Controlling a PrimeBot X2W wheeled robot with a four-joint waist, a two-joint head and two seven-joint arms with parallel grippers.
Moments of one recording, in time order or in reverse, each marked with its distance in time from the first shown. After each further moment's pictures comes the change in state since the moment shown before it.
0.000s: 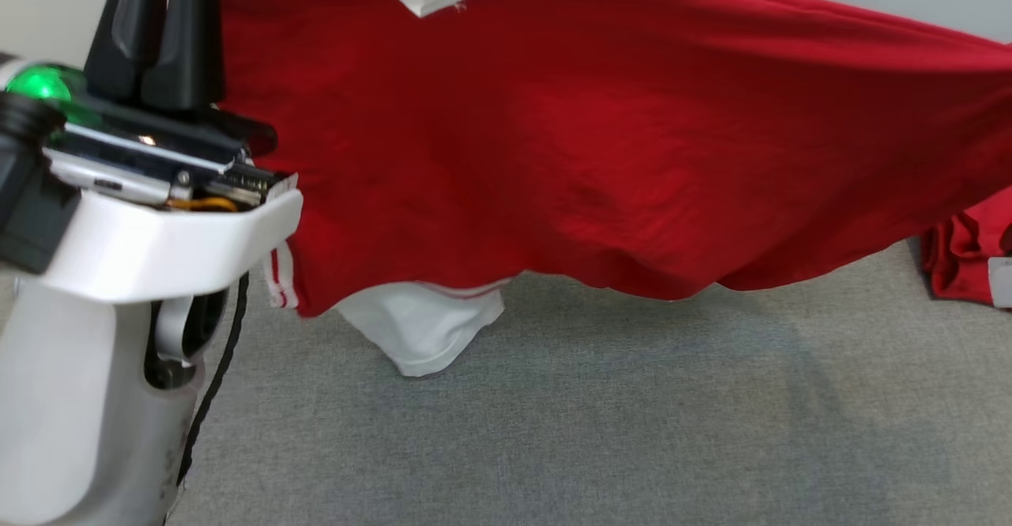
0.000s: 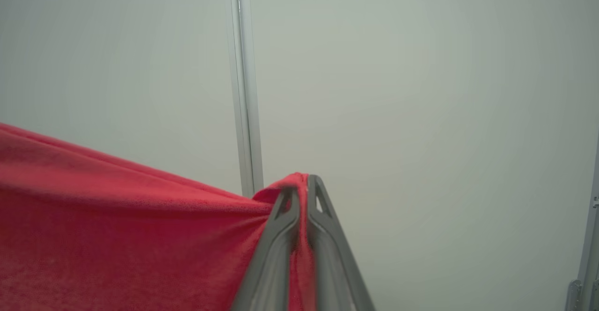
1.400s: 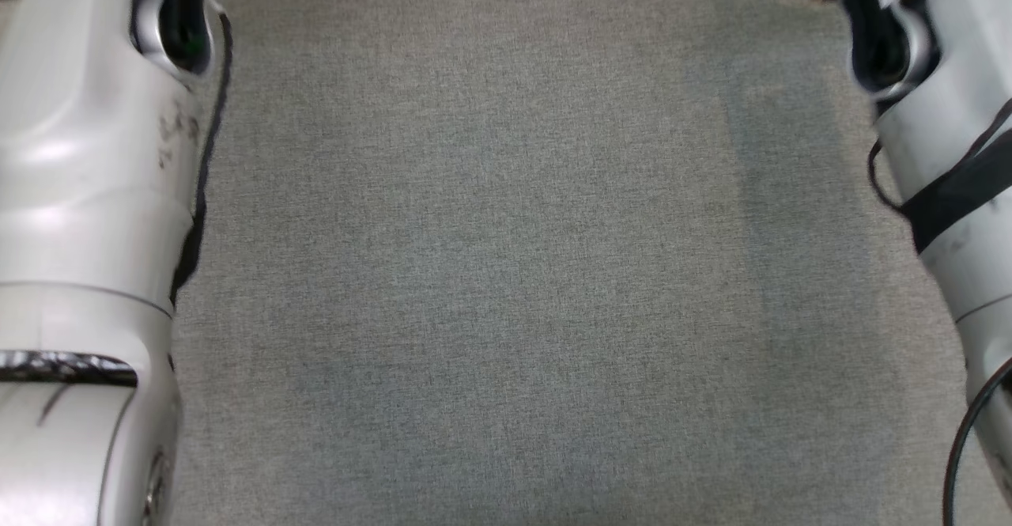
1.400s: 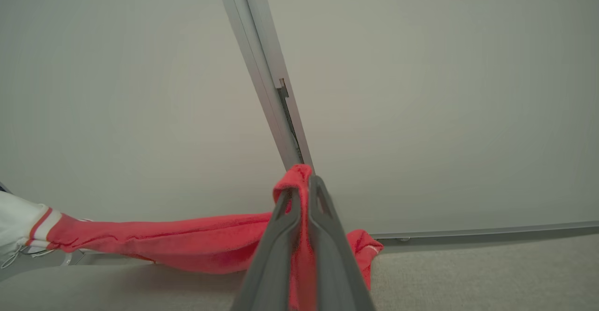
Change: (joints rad) left arm -0.727 -0.172 0.105 1.329 -0.176 -0.131 -0.111; right arm -0.959 0.079 0.537 1.147 0.284 0.000 -0.229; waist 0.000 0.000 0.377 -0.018
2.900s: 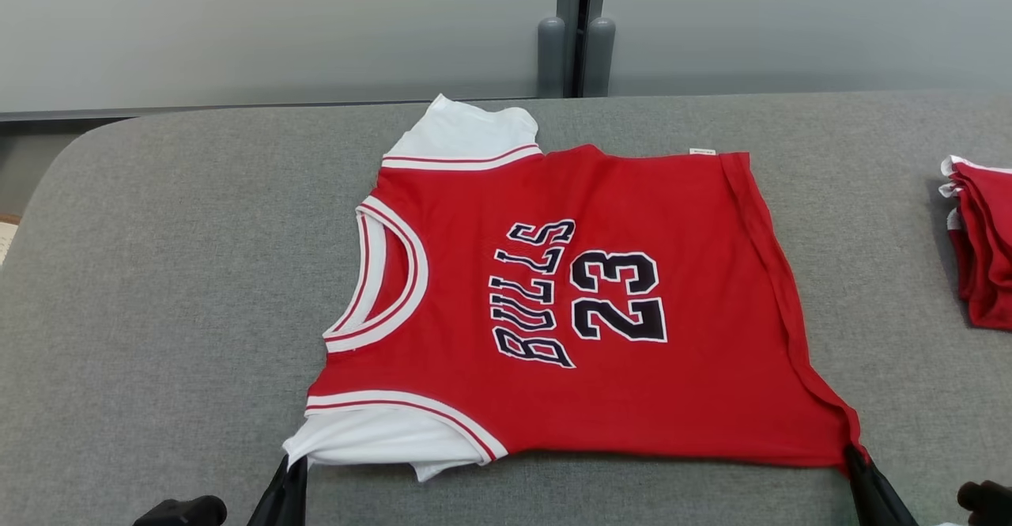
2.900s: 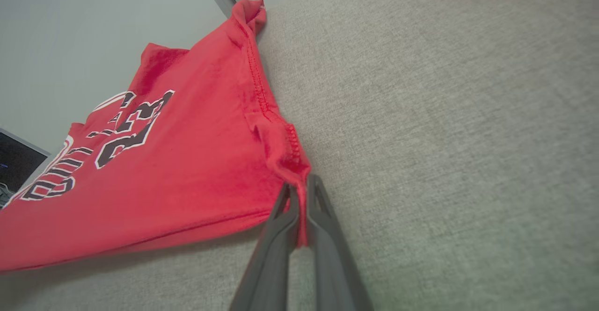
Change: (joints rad) left arm 1.611 -0.021 0.036 -1.262 0.105 0.151 0.428; right arm 1.321 -0.107 -0.199 -0.536 0.123 0.001 -0.017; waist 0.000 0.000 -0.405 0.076
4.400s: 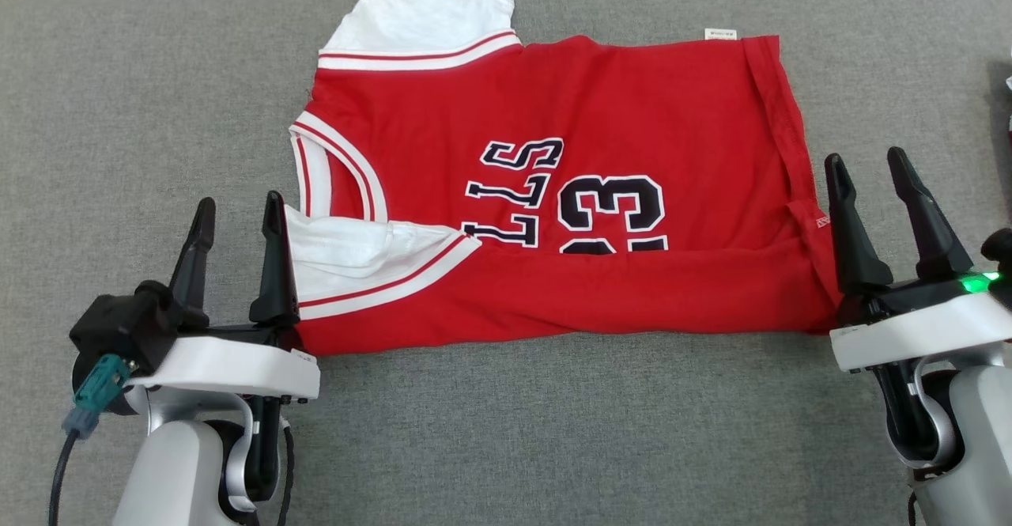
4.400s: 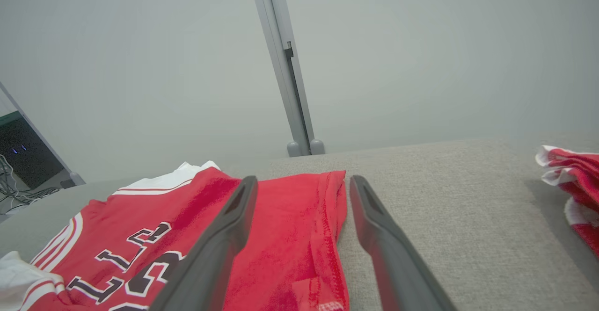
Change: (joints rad) left arm -0.520 0.015 0.012 0.264 -0.010 -0.052 -0.287; right arm -0.361 0.020 -0.055 -0.276 -0.303 -0.001 0.040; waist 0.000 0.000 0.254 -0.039
